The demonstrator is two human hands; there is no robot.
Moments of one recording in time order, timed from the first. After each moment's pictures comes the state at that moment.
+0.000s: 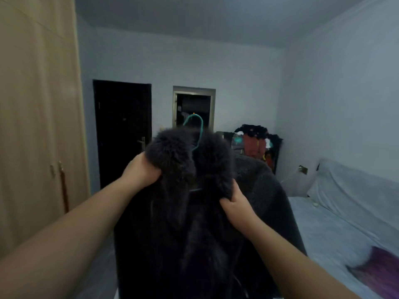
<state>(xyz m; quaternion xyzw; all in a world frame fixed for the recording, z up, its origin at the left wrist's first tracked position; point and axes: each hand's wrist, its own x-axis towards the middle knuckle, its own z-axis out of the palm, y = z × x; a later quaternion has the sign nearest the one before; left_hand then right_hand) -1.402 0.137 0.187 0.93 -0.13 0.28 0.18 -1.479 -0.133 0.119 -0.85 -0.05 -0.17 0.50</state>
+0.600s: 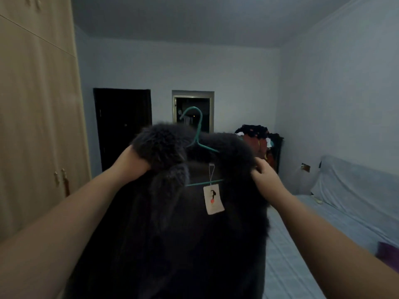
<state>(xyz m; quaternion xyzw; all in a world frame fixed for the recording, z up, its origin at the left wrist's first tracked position) -1.422 0.146 0.216 0.88 -0.21 0.35 0.23 -1.462 -0.216 0.165 -0.85 -0.05 -0.30 0.43</state>
